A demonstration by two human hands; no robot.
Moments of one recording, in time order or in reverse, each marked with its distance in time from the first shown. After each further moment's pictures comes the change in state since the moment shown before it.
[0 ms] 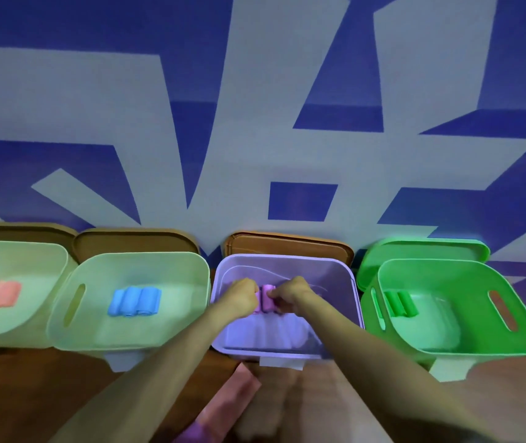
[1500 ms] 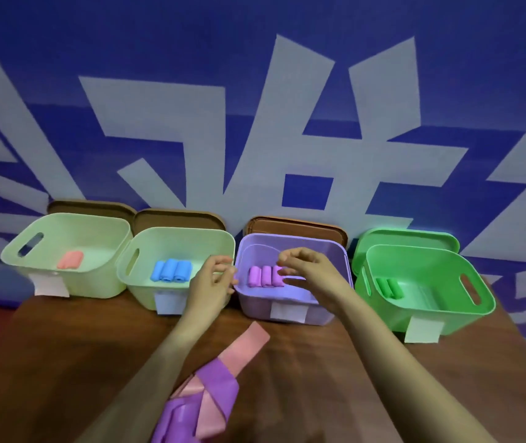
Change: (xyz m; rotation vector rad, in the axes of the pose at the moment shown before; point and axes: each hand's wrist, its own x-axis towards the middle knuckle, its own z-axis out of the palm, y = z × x) left_hand -0.184 -0.020 -0.009 -0.995 0.645 0.132; right_hand -0.204 0.013 -0.041 0.288 -0.249 -0.577
